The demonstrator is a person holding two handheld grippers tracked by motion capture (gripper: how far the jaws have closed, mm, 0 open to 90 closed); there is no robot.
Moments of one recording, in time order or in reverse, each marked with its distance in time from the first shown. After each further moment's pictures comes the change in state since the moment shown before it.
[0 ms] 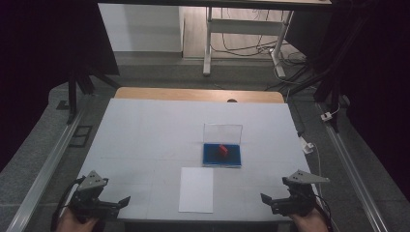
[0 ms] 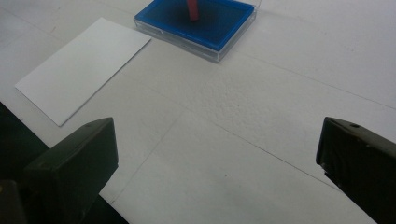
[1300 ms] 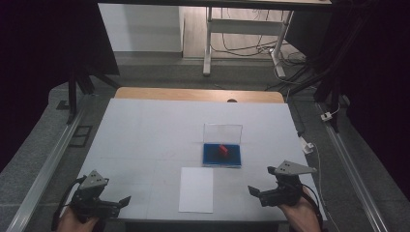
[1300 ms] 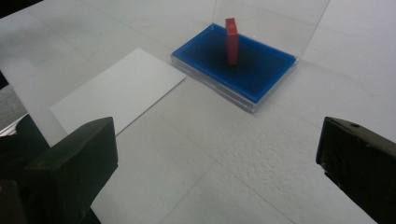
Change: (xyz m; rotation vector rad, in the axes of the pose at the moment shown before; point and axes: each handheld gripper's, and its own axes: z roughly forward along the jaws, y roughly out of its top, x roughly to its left) left arm 0.000 0.001 0.002 0.019 0.004 -0.007; right arm 0.013 0.029 0.023 -0.069 0.114 -0.090
